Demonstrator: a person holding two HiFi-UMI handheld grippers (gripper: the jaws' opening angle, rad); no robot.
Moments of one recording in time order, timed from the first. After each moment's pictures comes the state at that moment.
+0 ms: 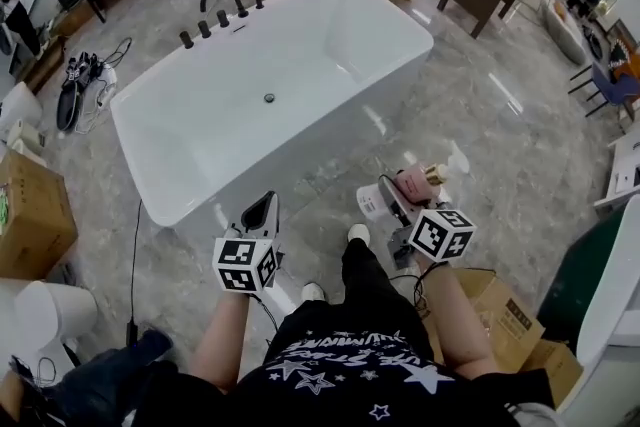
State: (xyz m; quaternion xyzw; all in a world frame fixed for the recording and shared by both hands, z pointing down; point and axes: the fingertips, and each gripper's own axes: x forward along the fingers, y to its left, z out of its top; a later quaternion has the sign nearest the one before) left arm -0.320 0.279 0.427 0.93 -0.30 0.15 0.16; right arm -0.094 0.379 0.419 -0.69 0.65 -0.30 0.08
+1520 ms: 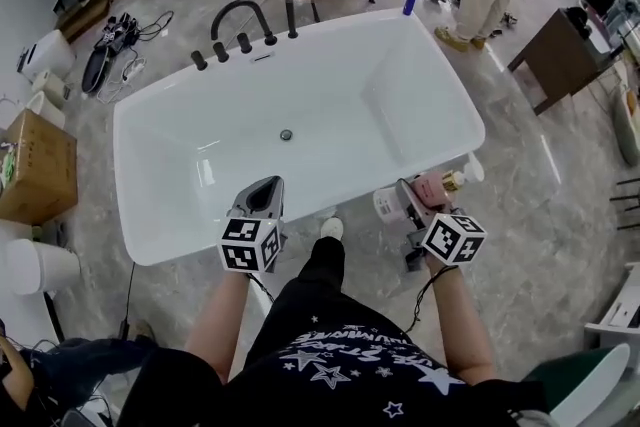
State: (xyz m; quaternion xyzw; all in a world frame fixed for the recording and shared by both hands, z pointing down) left arm -0.079 -0.024 0.455 0.87 -0.43 0.17 0.19; right arm 0.186 0.042 0.465 -0.60 0.72 -0.34 0.04
